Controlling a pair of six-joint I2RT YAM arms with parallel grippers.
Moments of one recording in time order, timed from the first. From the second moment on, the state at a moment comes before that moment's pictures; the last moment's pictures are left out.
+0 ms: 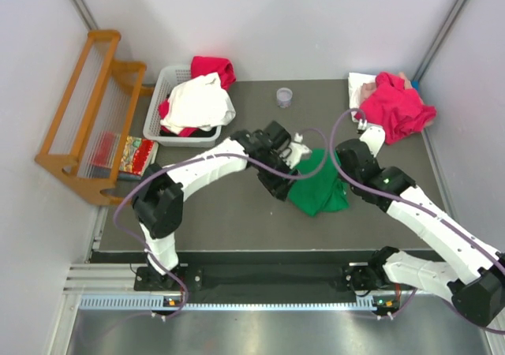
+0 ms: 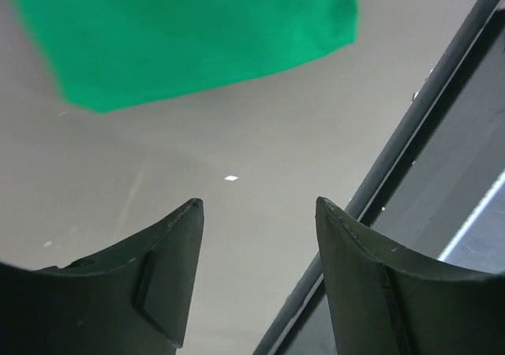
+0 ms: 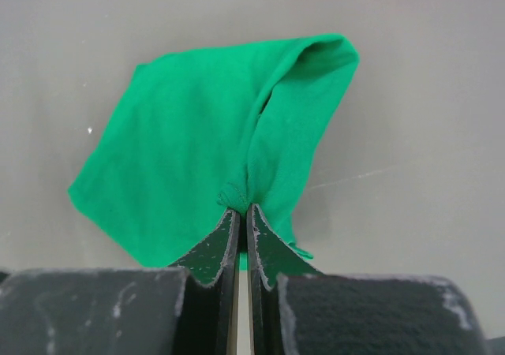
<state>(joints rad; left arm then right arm) -0.79 1.84 1.54 -0.85 0.38 0.09 0.63 1.01 0.93 -0.71 0.61 0.66</state>
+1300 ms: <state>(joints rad) -1.14 2.02 1.42 -0.37 -0.05 0.03 0.46 1.10 0.92 -0.68 0.55 0.64</state>
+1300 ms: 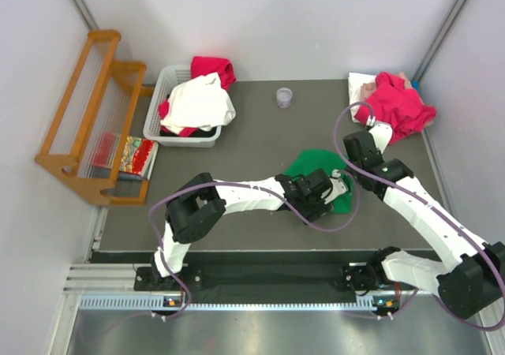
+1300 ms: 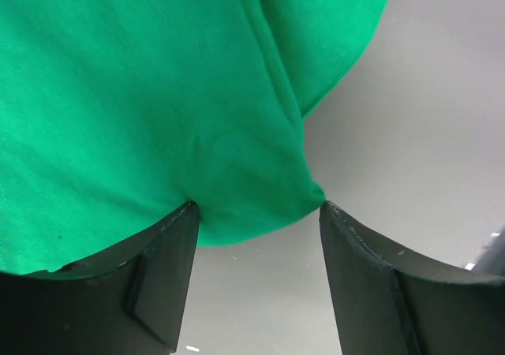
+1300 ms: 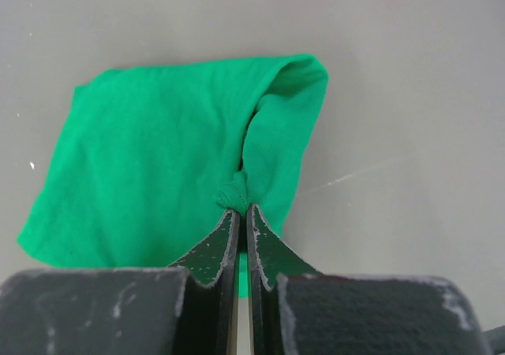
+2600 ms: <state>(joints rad) -0.30 1.64 1.66 -0.62 0.10 0.02 0.46 1.11 0.91 -0.58 0.45 0.61</state>
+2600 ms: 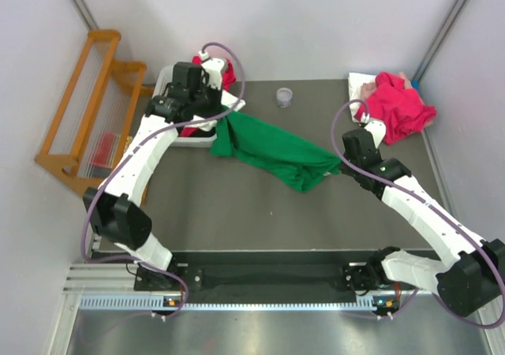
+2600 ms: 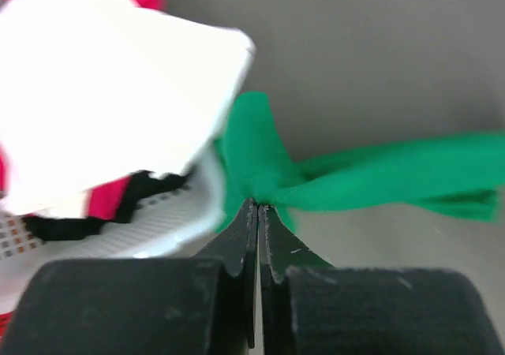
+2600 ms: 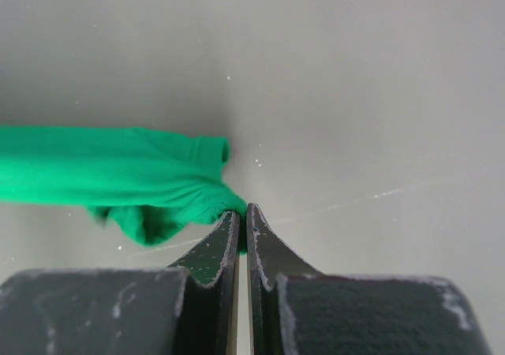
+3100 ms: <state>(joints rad) -0.36 1.52 1.74 -0.98 0.30 0.13 0.49 0.93 0.94 -0.62 0.46 0.55</state>
